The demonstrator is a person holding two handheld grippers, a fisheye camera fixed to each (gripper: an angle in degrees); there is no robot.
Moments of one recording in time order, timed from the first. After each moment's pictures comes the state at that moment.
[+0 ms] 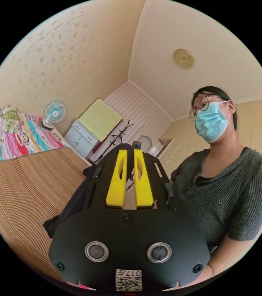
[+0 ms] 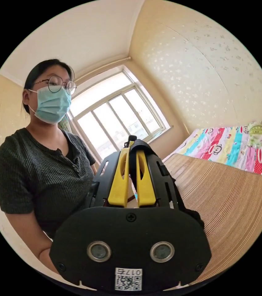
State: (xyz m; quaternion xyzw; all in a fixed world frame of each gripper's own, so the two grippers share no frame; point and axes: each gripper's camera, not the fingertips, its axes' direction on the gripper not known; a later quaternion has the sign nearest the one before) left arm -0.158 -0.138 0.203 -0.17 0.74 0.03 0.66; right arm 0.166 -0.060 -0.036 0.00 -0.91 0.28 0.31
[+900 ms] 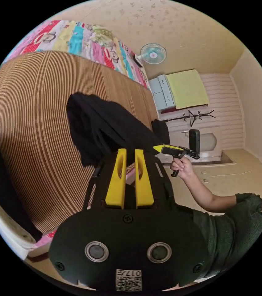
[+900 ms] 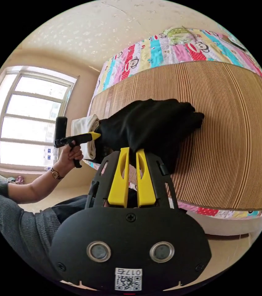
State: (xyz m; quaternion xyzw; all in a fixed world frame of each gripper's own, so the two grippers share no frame) left arm -0.149 0.079 0.438 -0.51 0.44 -0.02 0.74; right arm -0.155 -0.007 -0.062 -0.47 -0.77 0.16 0.40
